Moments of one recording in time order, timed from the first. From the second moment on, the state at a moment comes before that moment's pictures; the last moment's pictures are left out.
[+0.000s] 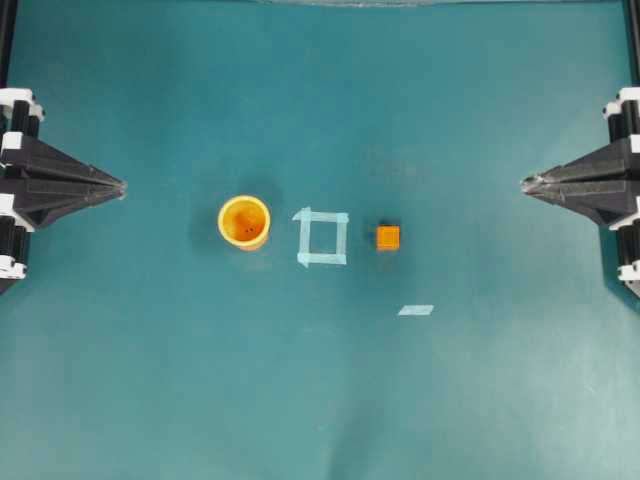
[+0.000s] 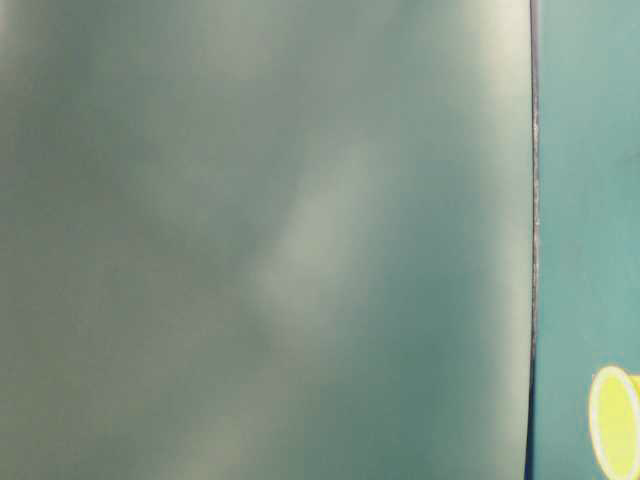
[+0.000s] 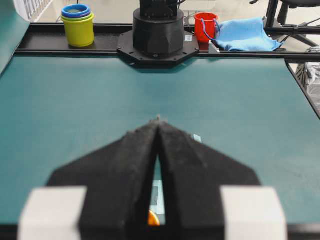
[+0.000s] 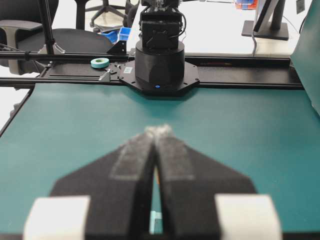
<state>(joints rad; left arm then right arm) 0.00 -0.97 1.19 0.00 -0.29 0.00 0.00 -0.96 1.17 0.00 -0.29 0.00</state>
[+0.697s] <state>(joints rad) 0.00 -0.96 1.17 0.01 -0.20 -0.02 0.00 -0.95 1.15 0.00 -0.19 0.01</state>
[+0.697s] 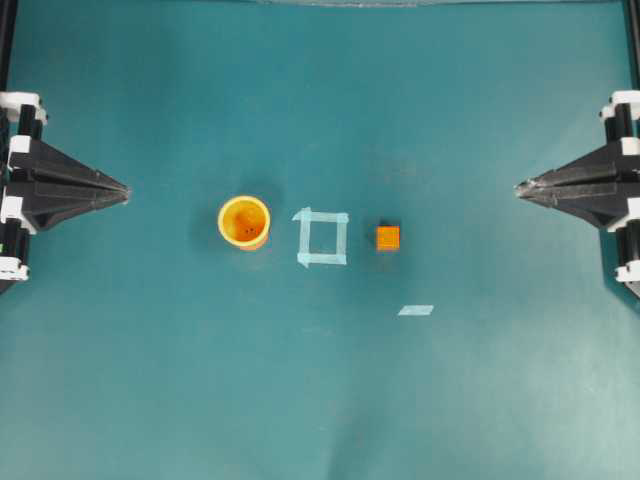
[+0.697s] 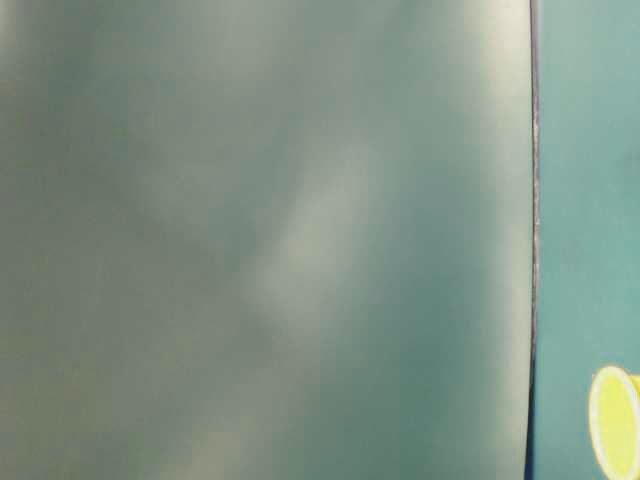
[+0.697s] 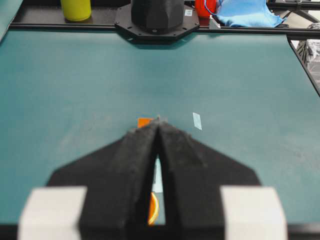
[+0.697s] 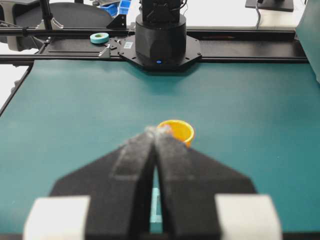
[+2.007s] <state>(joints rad) 0.00 -0.96 1.17 0.01 -0.20 -0.02 -0.08 -0.37 1.00 0.05 -0.18 0.00</state>
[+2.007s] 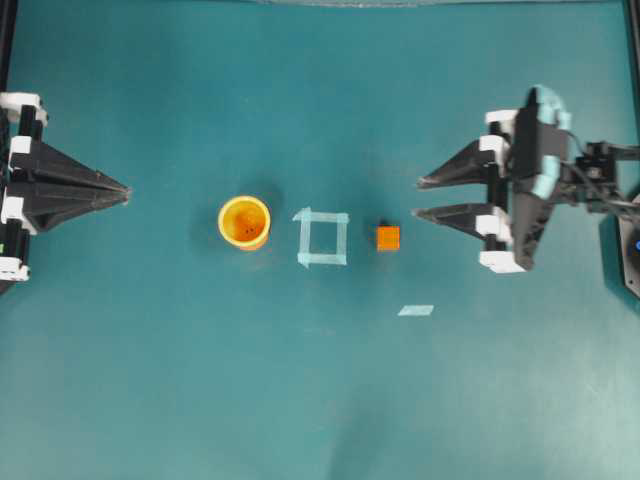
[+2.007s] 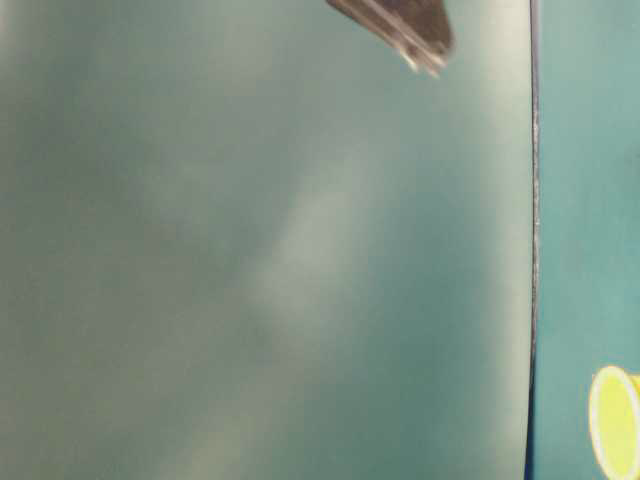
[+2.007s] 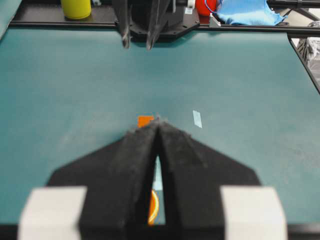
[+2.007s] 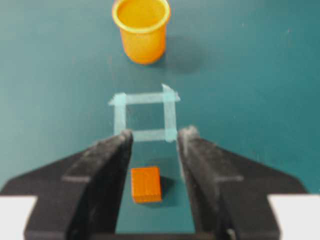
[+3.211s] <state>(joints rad) 0.00 -0.96 1.17 0.01 -0.19 -0.01 -0.04 0.00 0.88 0.05 -0.09 0.00</state>
